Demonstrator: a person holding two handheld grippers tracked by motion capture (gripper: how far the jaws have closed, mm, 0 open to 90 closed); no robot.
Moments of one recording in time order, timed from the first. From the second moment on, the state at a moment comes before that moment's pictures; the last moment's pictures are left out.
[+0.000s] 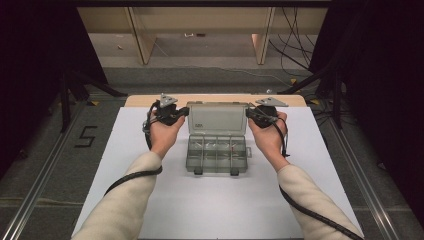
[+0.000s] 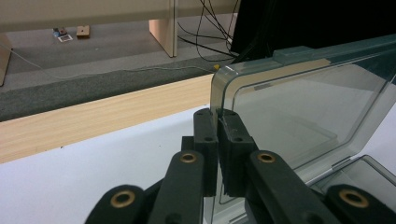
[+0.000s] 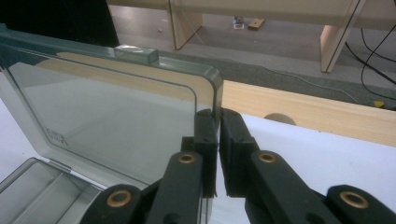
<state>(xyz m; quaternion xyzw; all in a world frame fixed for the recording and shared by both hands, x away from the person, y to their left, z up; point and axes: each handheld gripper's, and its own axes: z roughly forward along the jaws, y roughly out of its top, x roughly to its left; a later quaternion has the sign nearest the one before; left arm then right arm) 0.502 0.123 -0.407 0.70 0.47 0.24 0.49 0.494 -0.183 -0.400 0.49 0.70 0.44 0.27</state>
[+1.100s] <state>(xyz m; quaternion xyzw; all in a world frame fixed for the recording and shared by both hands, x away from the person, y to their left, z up) 0.484 0.124 -0.408 0.70 0.45 0.26 0.49 0.479 -0.184 -0.401 0.48 0.70 0.44 0.28</state>
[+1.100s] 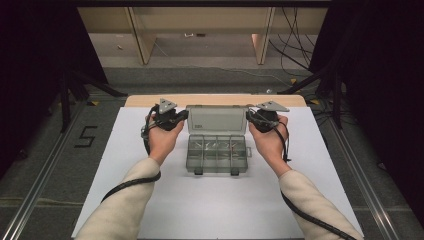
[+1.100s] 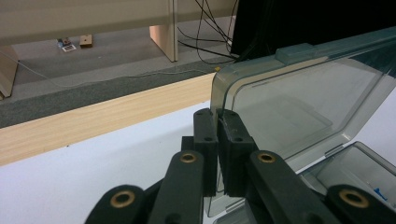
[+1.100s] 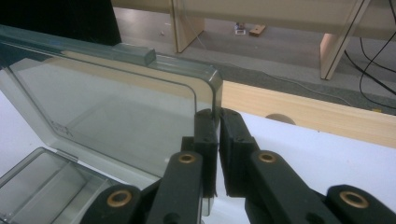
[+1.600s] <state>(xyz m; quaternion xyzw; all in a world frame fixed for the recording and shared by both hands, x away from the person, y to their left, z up) 0.471 0.124 -0.412 0.70 0.44 0.27 0.50 0.467 -0.185 -0.403 0.47 0.70 0.45 0.29</state>
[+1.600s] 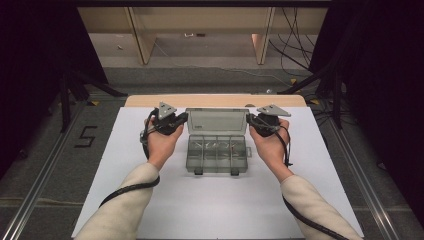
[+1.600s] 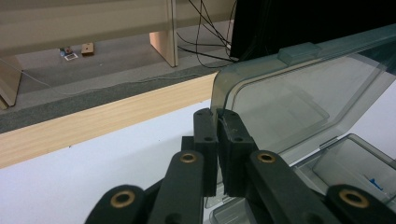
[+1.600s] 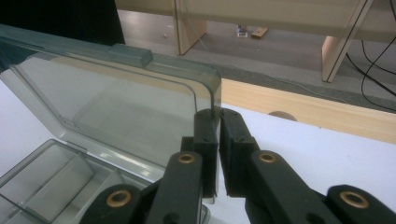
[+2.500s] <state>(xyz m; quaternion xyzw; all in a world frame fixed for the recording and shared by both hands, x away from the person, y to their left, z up) 0.453 0.126 -0.417 0.71 0.42 0.28 0.50 0.452 -0.186 -0.406 0.46 0.71 0.45 0.30</state>
